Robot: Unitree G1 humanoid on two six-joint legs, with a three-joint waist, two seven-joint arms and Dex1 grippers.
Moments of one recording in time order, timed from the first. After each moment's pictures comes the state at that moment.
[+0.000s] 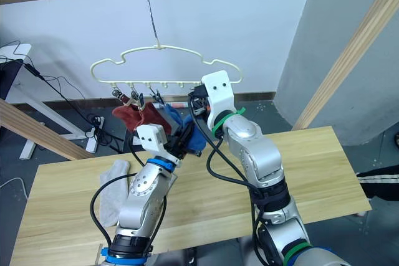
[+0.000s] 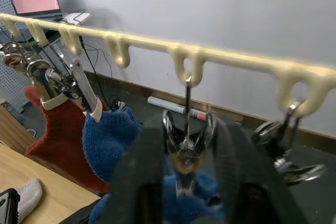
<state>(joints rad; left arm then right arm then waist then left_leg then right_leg) -0.16 0.05 -0.05 -0.11 -0.20 0.06 -0.26 -0.68 0.10 0.17 -0.21 0.15 0.86 0.15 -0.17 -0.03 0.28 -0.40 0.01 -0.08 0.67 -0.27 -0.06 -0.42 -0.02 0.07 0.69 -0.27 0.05</state>
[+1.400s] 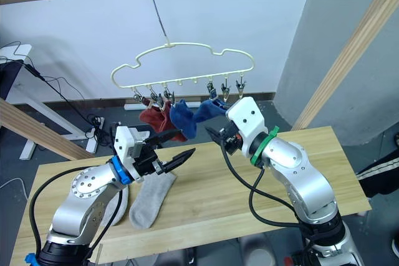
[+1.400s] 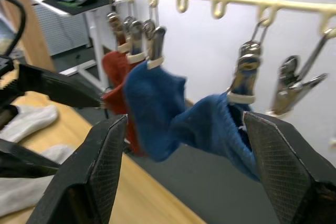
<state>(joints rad) -0.09 0.54 0.01 -0.31 -0.40 0.18 -0.78 -0.42 -0.32 0.23 -0.61 0.22 0.77 0.37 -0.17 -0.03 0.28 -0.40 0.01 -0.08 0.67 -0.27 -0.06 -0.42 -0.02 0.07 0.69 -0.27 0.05</state>
